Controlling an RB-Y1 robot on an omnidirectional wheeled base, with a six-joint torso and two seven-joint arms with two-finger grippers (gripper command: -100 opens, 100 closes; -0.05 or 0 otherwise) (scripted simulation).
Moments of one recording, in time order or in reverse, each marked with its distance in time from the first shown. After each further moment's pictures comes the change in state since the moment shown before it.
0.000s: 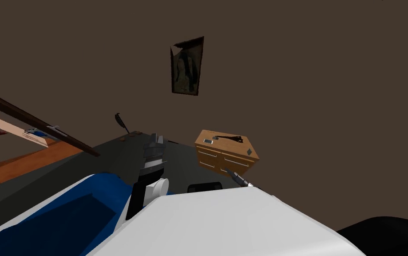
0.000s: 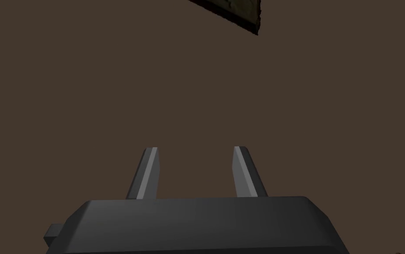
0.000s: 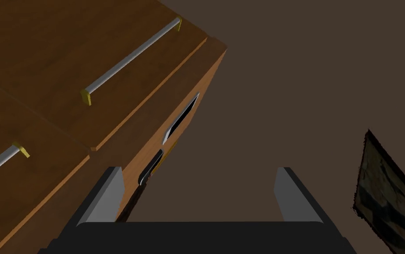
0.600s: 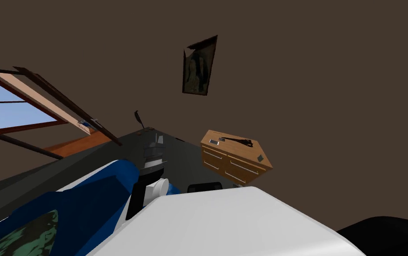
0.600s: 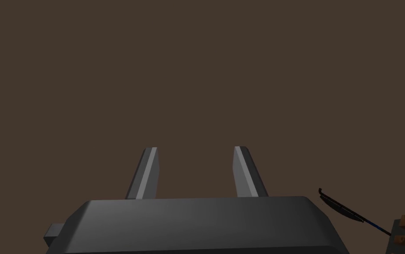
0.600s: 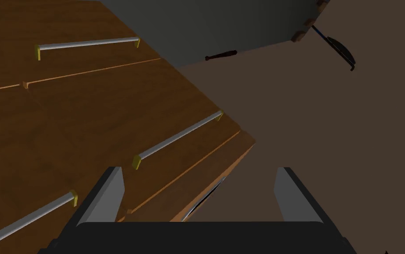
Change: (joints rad) left arm 0.000 0.000 0.000 0.000 0.000 0.000 0.000; right arm 0.016 -0.161 0.086 0.164 0.080 -0.043 0.023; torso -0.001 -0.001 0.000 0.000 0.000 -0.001
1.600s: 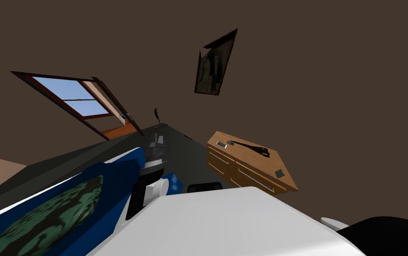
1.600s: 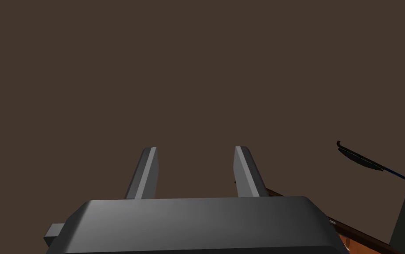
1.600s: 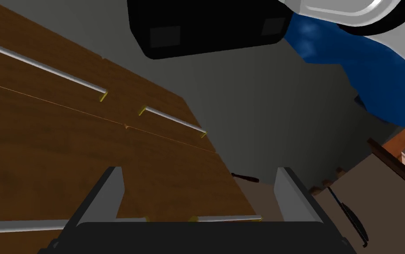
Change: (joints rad) left arm 0.000 0.000 0.000 0.000 0.000 0.000 0.000; right arm -0.007 -0.278 0.125 0.229 0.112 -0.043 0.022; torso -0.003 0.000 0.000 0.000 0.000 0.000
